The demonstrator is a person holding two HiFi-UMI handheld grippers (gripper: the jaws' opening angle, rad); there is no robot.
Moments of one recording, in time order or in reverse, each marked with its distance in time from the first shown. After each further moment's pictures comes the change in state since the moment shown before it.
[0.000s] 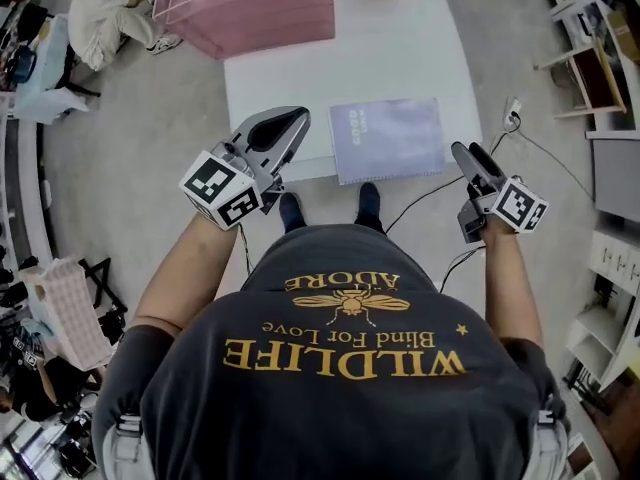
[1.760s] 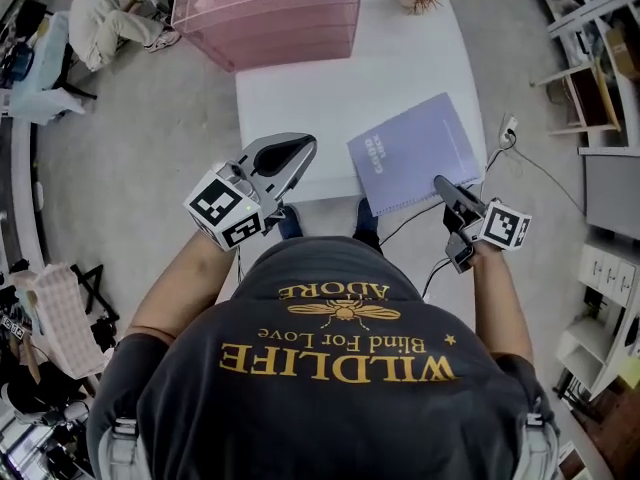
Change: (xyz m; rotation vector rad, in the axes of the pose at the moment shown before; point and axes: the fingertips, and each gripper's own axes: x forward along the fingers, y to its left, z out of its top) left arm -0.018 0.003 -0.007 -0.013 0.028 -0.046; right arm 0.022 0.045 -0.055 0.096 0.206 0.125
